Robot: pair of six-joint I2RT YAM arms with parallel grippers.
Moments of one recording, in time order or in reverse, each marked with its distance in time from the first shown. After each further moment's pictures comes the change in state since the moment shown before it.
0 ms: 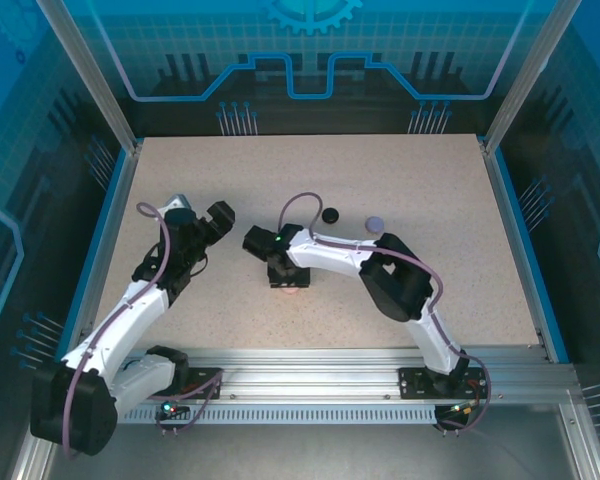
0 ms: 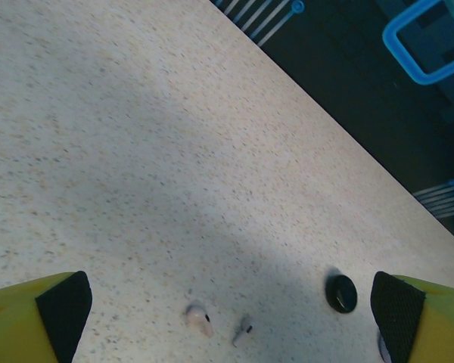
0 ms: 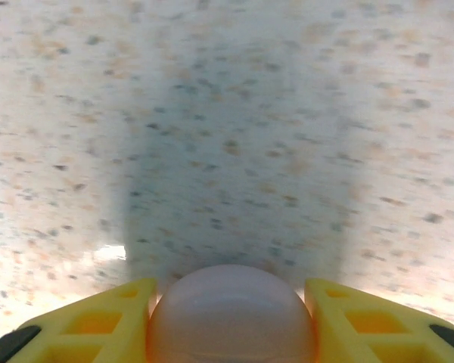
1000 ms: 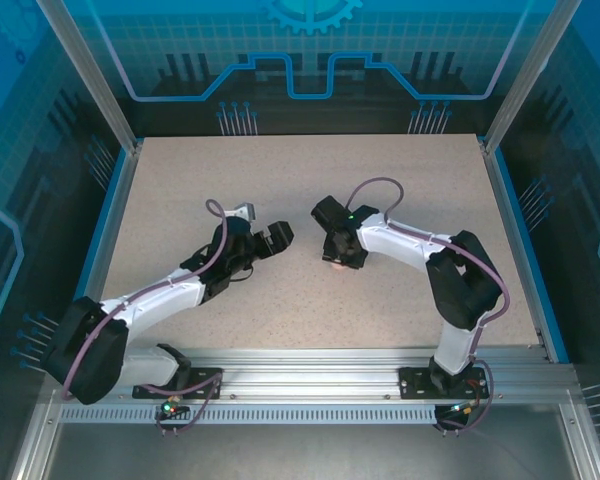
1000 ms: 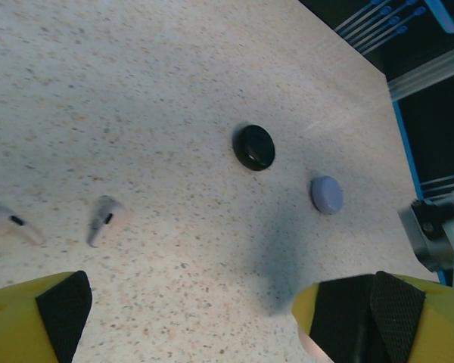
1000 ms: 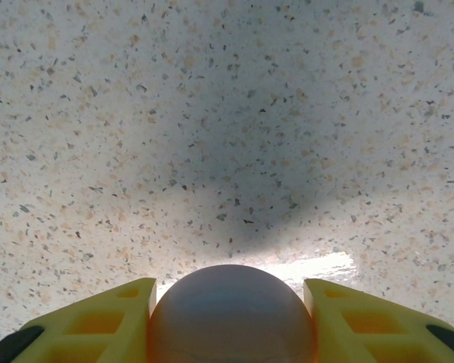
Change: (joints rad) left arm -0.327 0.278 -0.014 0.283 0.109 0.000; right arm -0.301 -0.354 -0.396 0.184 -0.014 -0.029
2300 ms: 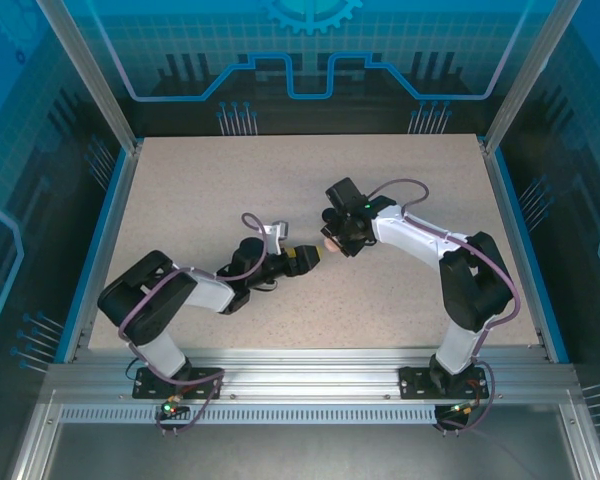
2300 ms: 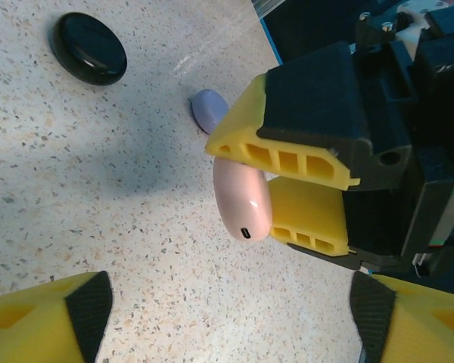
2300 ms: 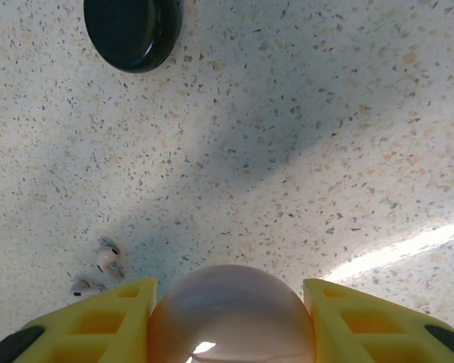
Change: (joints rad) left arm -0.094 0.394 -0.131 0.751 0.269 -0.024; right arm -0.089 -0.045 0.016 0.135 -0.157 0.375
